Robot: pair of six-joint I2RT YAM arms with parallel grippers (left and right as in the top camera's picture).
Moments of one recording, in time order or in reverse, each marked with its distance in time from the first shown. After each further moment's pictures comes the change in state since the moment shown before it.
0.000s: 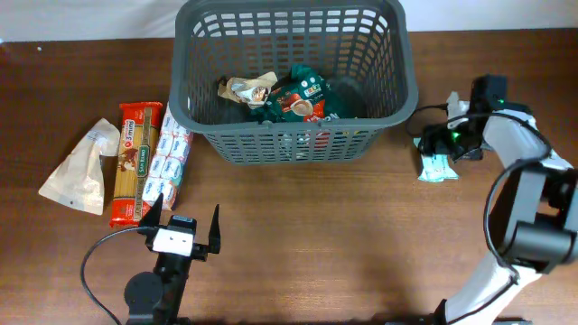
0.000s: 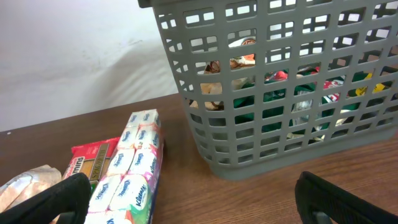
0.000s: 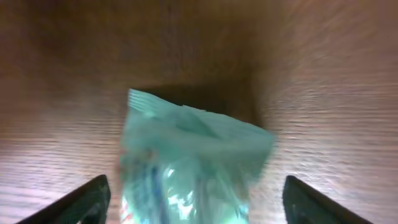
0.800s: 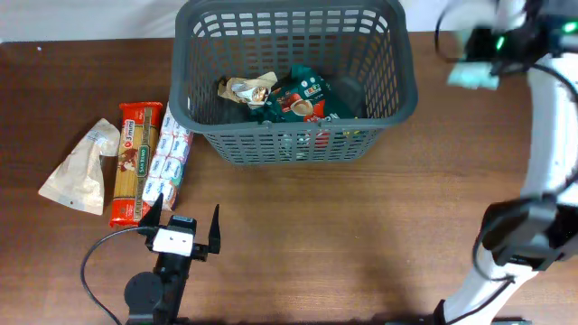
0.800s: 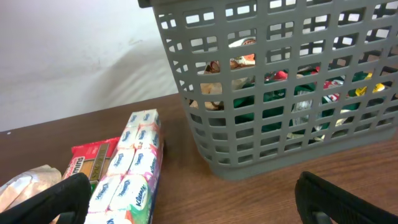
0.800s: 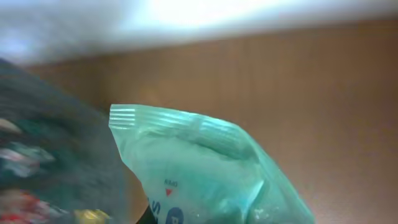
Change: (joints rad) left arm 0.000 0.000 0.000 0.000 0.000 0.000; right arm 0.060 -0.008 0.934 -0.373 -0.035 0.123
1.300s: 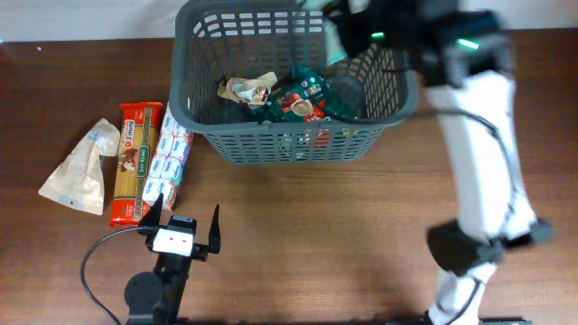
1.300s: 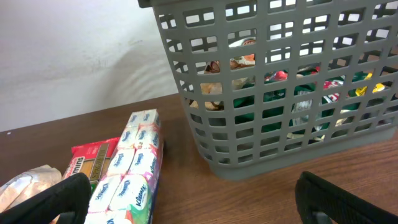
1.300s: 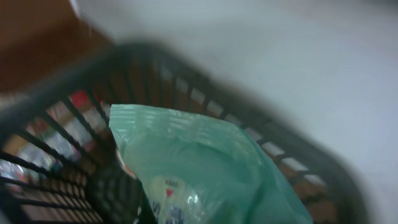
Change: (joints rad) left arm 0.000 0.000 0.000 0.000 0.000 0.000; right arm 0.523 0.048 0.234 0.008 -0.041 -0.243
